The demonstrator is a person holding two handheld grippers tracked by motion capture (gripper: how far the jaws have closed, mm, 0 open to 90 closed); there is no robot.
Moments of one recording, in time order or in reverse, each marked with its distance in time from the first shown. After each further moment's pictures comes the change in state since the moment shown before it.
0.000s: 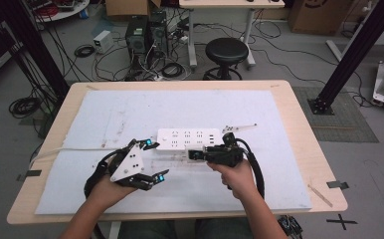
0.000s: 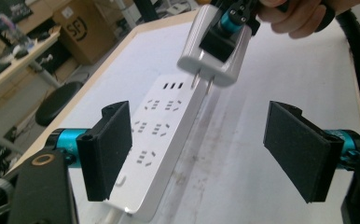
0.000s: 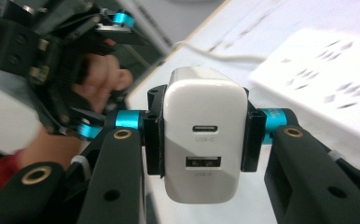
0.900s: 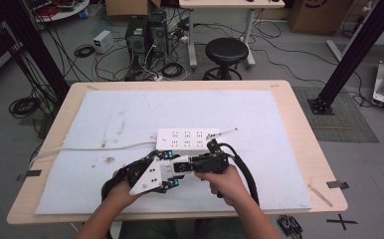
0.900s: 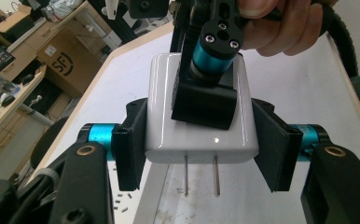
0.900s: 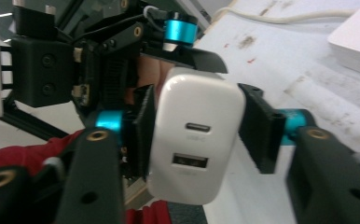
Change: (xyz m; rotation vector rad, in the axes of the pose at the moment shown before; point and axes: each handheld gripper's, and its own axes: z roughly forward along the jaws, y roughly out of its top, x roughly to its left) left arm -0.030 -0.004 0.041 -0.071 -0.068 0.216; right arm 0.008 -0.011 0.040 0.107 0.237 0.077
